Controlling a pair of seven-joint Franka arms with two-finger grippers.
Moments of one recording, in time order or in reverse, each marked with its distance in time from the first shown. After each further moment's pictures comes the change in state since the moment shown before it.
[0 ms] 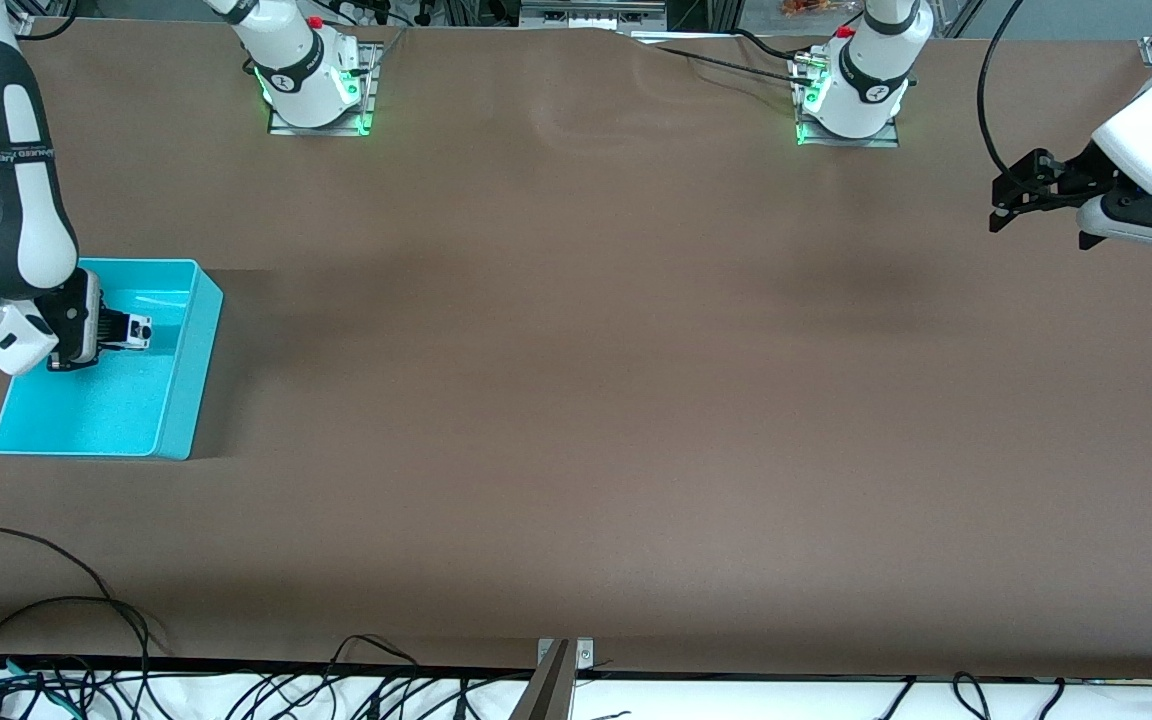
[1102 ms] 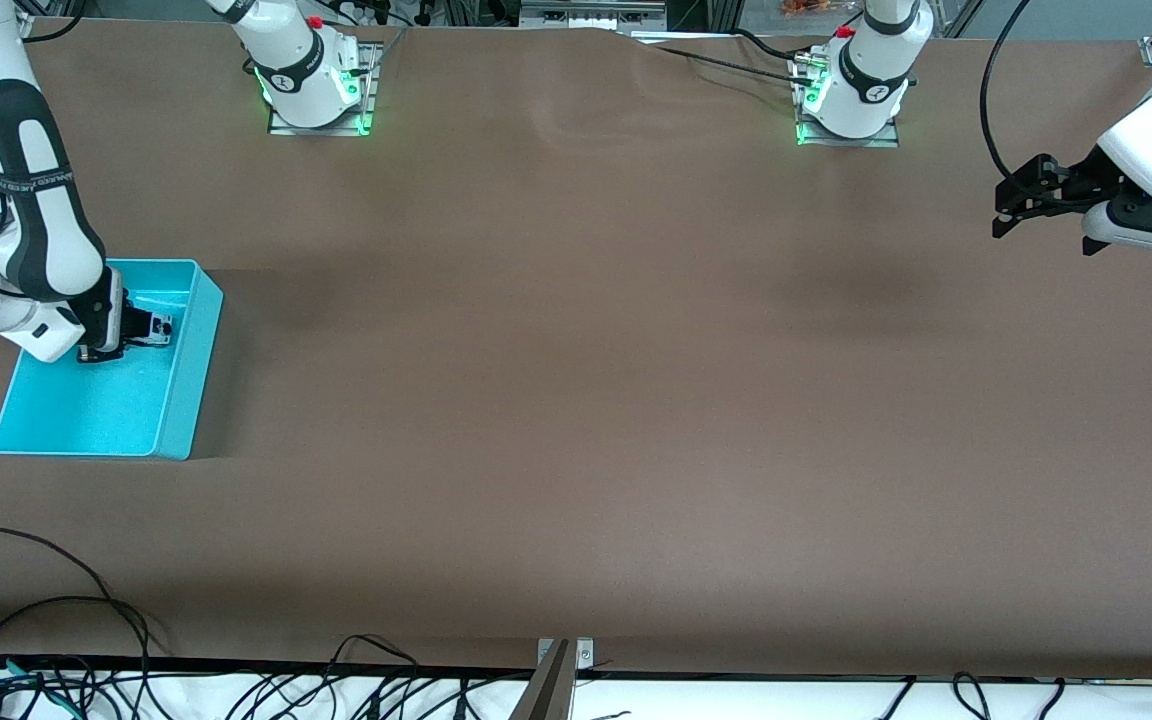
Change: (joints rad) left arm 0.000 0.014 0.002 0.014 0.000 0.000 0.000; right arm -0.041 0.067 -0.002 -0.099 0.091 0.160 -0.125
